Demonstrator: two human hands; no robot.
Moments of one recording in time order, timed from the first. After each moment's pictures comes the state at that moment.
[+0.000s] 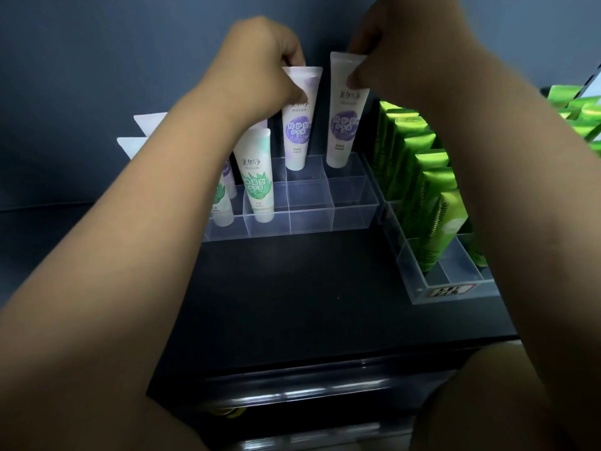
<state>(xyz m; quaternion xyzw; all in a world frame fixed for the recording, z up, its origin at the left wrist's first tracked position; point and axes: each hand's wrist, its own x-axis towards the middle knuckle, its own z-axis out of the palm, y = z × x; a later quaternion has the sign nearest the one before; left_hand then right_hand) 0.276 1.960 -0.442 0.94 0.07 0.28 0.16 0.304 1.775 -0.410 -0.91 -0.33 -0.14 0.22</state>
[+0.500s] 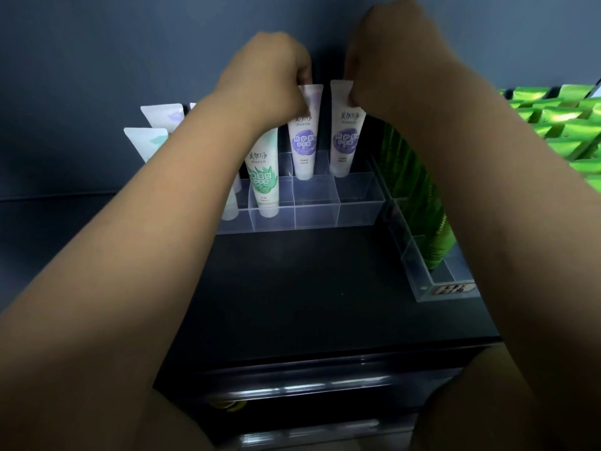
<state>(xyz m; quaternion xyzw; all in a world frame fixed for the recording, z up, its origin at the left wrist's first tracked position) 0.280 1.961 -0.456 0.97 0.07 0.23 0.07 0.354 1.801 -0.434 -0.91 -0.36 -0.21 0.07</state>
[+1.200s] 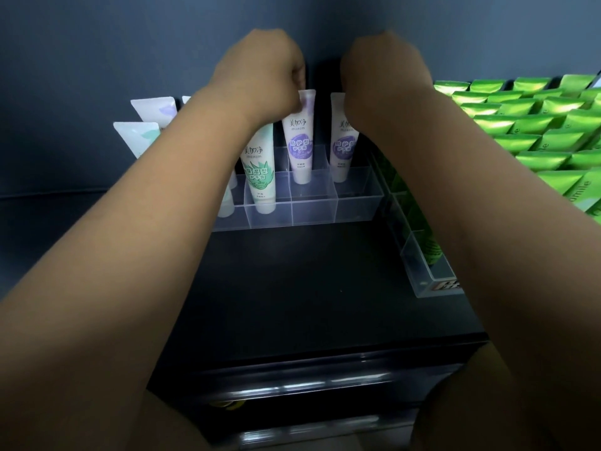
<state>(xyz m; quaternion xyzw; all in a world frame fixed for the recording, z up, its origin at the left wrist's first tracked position) 0.287 1.964 -0.462 0.97 0.09 0.21 0.06 0.337 1.806 -0.451 -0.94 -0.30 -0.17 0.04</state>
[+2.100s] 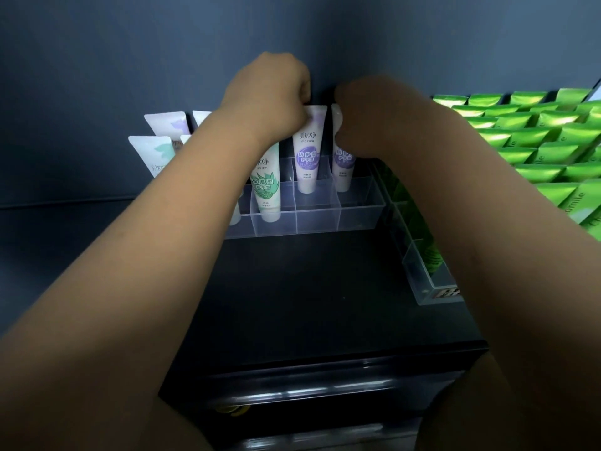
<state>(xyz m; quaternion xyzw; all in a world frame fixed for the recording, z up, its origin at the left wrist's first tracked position) 0.278 1.955 -0.459 0.97 0.10 0.19 0.06 0.316 1.802 -0.445 -0.94 -0.34 -0.03 0.02</state>
